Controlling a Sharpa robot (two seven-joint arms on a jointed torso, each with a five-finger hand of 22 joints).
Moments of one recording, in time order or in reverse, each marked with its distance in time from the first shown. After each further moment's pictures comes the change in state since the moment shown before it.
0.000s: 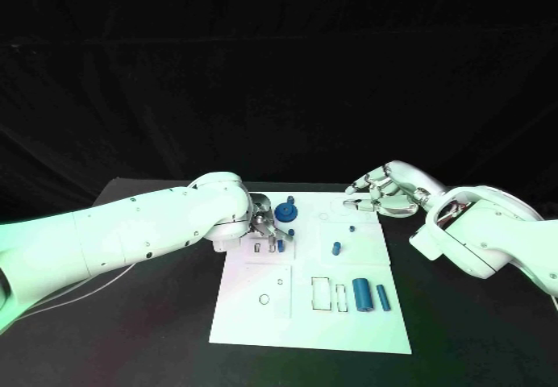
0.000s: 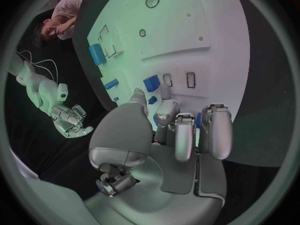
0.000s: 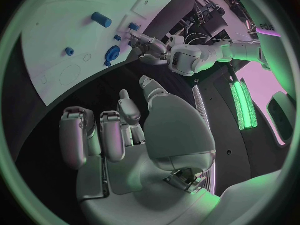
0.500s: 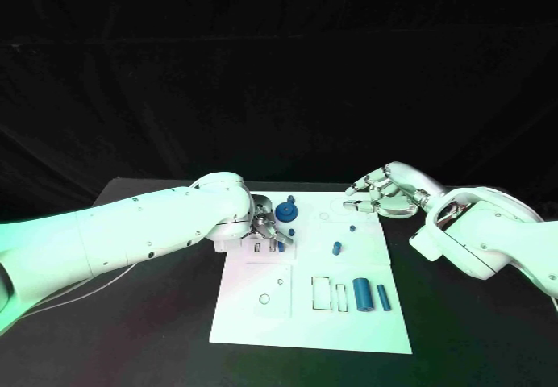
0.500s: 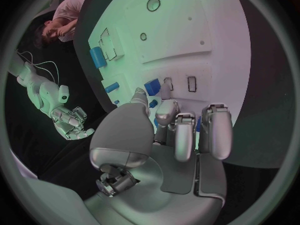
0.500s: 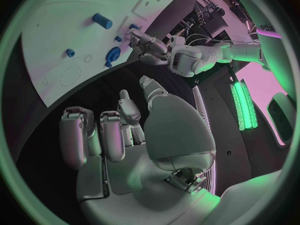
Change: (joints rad) left arm 0.000 0.005 -0.002 -0.002 0.006 0.023 0.001; left_hand 0.030 0.006 -0.003 -0.003 0.000 -0.007 0.000 0.004 0.013 -0.004 0.003 0.000 0.000 0.000 0.000 0.000 0.000 0.000 0.000 0.000 0.004 0.000; right arm -0.003 0.002 0.000 -0.001 -0.006 0.000 -0.002; right_hand 0.000 0.000 0.000 0.000 0.000 0.000 0.000 0.000 0.001 0.000 0.000 0.000 0.000 0.000 0.000 0.000 0.000 0.000 0.000 0.000 0.000 0.000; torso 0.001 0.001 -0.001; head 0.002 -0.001
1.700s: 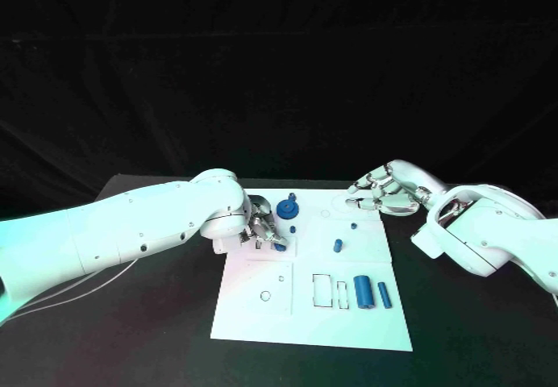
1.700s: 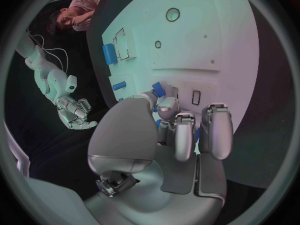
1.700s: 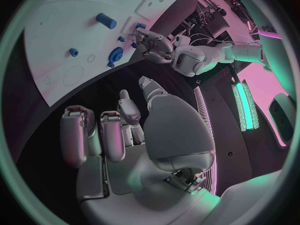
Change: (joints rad) left arm 0.000 -0.031 0.000 0.020 0.157 -0.015 0.000; left_hand 0.247 -0.117 0.500 0.053 0.000 -0.054 0.004 -0.003 0.028 -0.031 -0.005 -0.071 -0.049 0.000 -0.007 0.000 0.001 0.000 0.000 0.000 0.000 0.000; right arm -0.002 0.004 0.000 -0.013 -0.005 0.004 -0.009; right_hand 0.005 0.005 -0.003 -0.002 0.031 0.000 0.000 0.004 0.001 0.000 0.000 0.000 -0.003 0.004 -0.004 -0.004 0.000 0.015 -0.007 0.000 -0.016 0.000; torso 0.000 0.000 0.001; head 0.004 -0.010
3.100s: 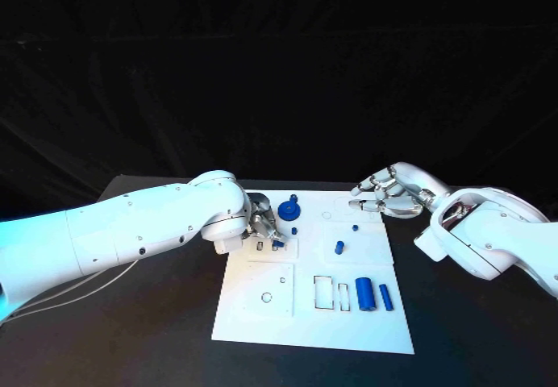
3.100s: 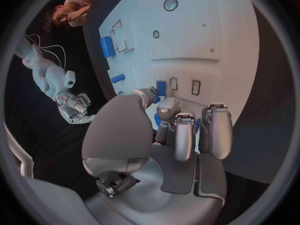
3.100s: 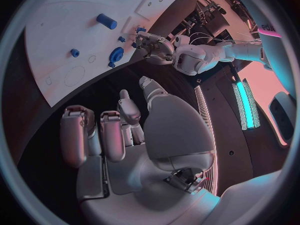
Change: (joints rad) left arm 0.000 -0.017 0.001 0.021 -0.041 -0.078 0.000; left_hand -0.065 -0.114 0.172 -0.057 -0.006 -0.022 0.005 0.022 0.150 0.013 0.005 0.006 0.010 0.000 0.000 0.000 0.000 0.000 0.000 0.007 0.005 0.000; right arm -0.001 -0.004 0.000 0.000 0.012 0.001 0.000; right_hand 0.000 0.000 -0.009 0.009 0.004 0.000 0.000 0.004 0.000 0.000 0.000 -0.004 -0.001 0.000 0.000 -0.004 0.000 0.000 0.000 0.000 -0.004 0.000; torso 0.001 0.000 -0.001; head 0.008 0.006
